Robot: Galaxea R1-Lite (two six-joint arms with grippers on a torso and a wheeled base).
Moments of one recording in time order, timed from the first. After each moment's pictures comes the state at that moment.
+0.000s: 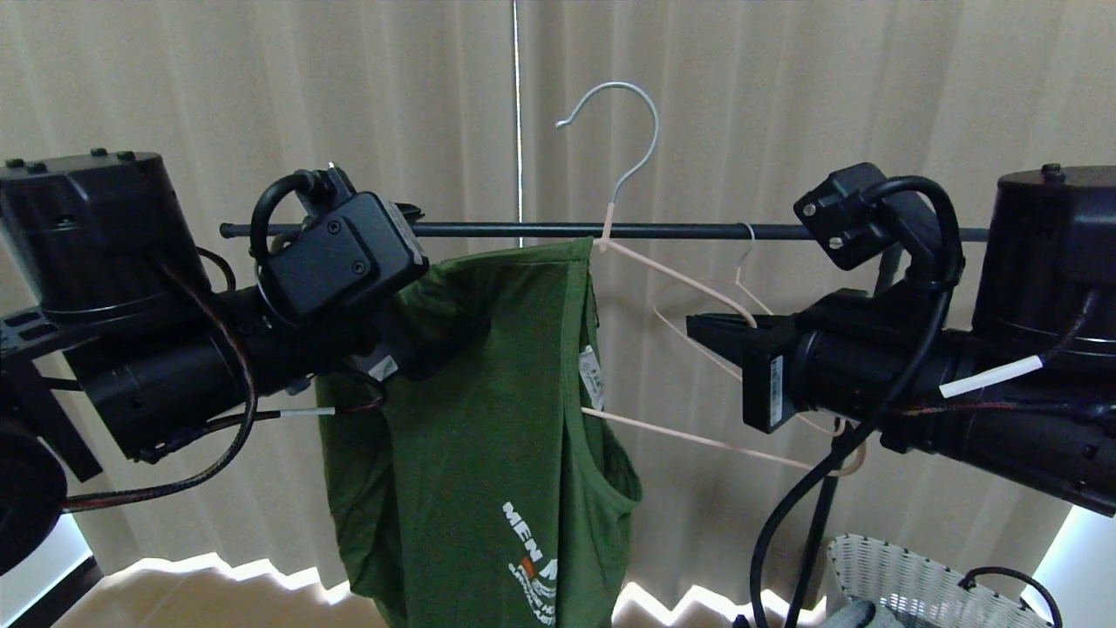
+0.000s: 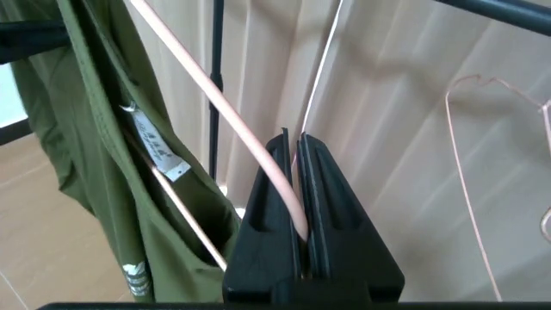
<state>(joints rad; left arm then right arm) -0.48 1.52 -0.83 -0.63 -0.13 0.89 0.75 1.51 -0.92 -0.34 -0.18 0.06</state>
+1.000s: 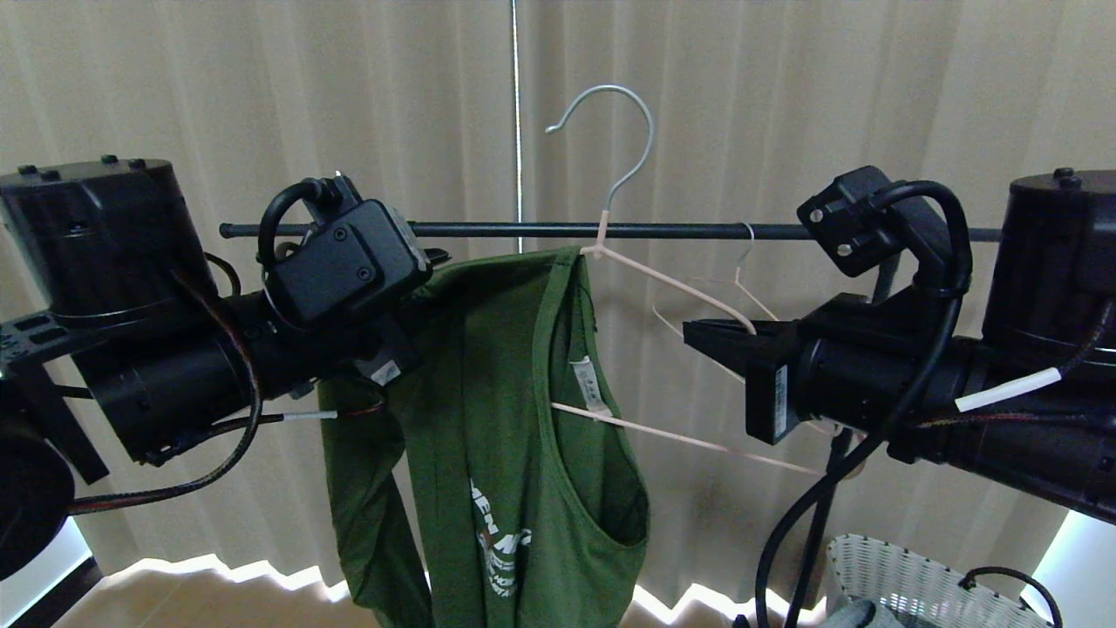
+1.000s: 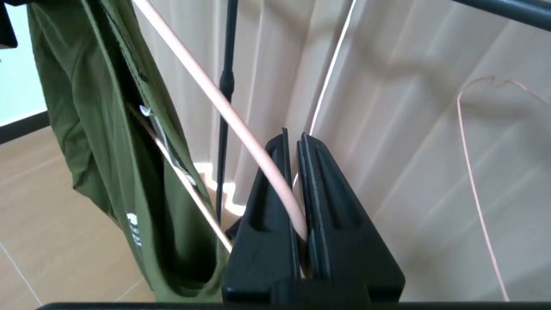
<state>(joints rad) -0.47 1.52 -0.83 -0.64 -0.13 0.89 0.76 1.50 -0.91 -0.34 -0.15 0.06</state>
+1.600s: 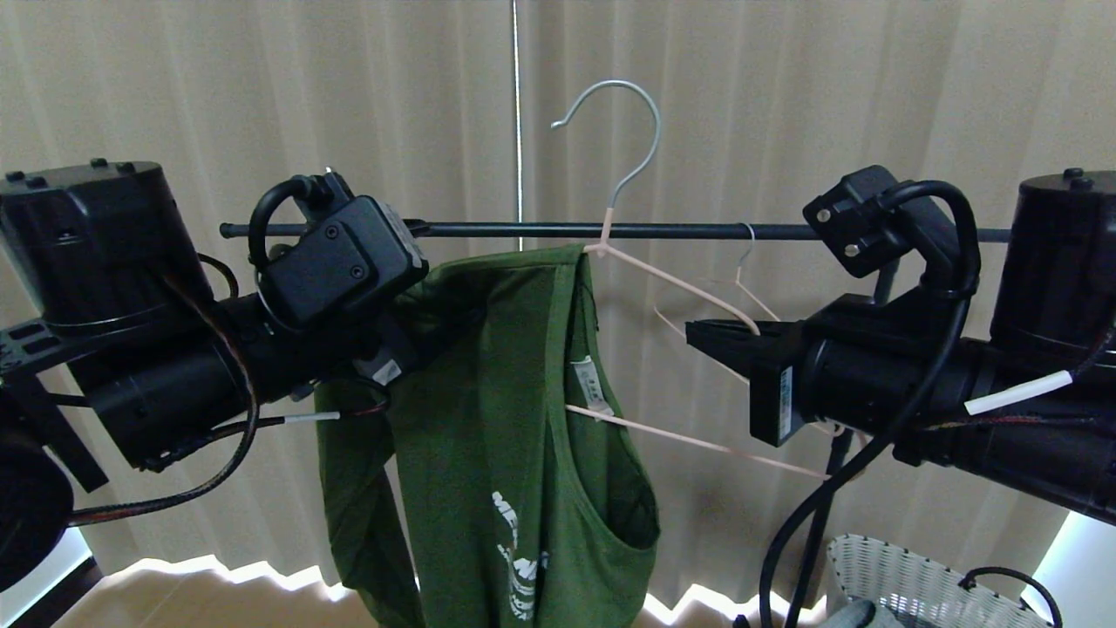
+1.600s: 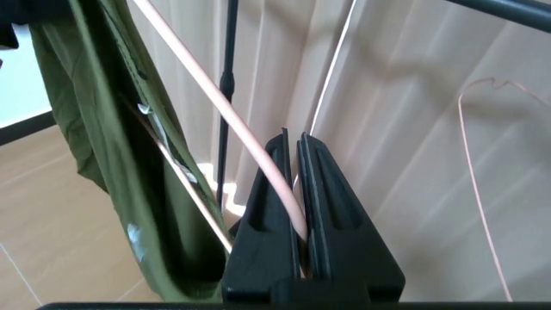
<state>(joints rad) -0.49 1.52 -0.80 -0.68 -0.13 0.86 0.77 1.49 -0.90 -0.34 -0.16 0.06</state>
